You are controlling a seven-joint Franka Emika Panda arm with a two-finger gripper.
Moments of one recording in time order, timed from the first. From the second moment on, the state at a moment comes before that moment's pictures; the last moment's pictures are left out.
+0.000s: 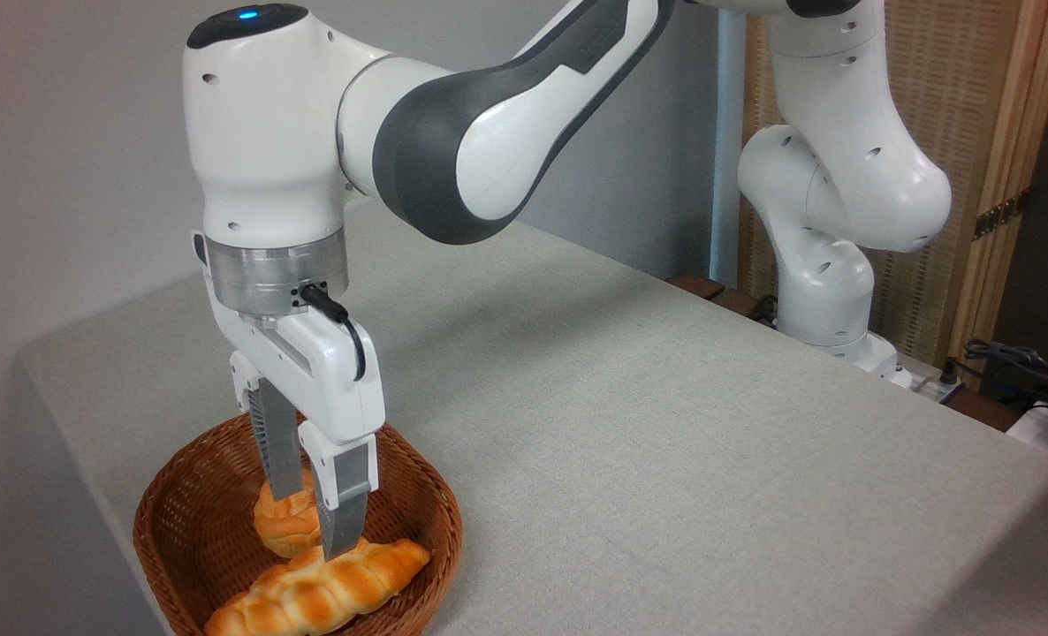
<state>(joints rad) -0.04 0.25 0.03 -1.63 -0.03 2.06 0.78</state>
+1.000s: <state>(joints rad) 0.02 -0.01 -0.07 -1.62 -0.03 1.60 0.64</state>
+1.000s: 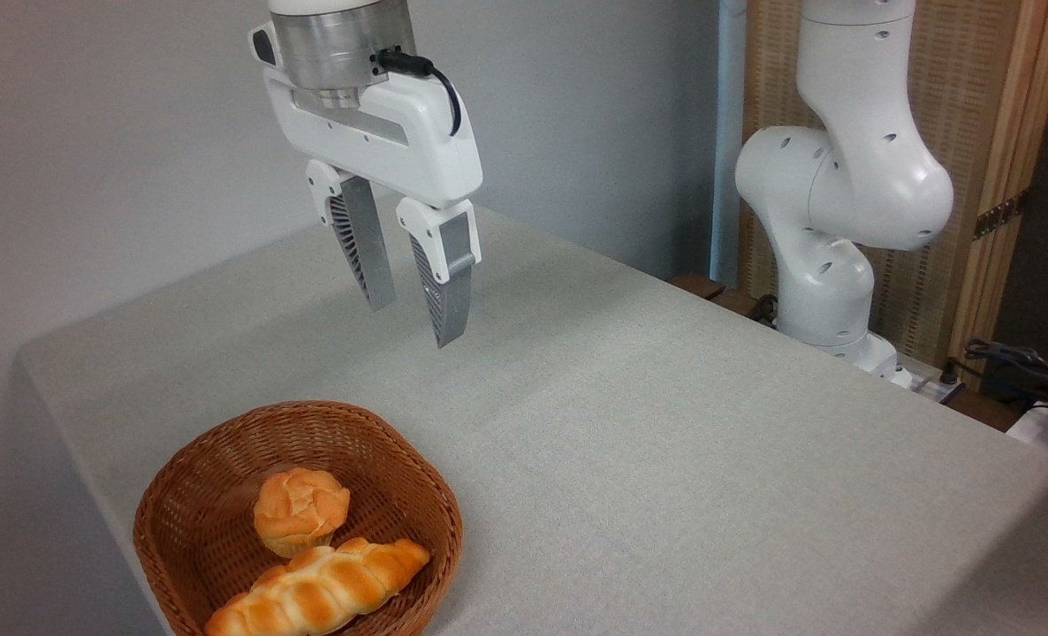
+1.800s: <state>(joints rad) -0.01 -0.01 -0.04 -1.62 0.01 1.61 0.65</state>
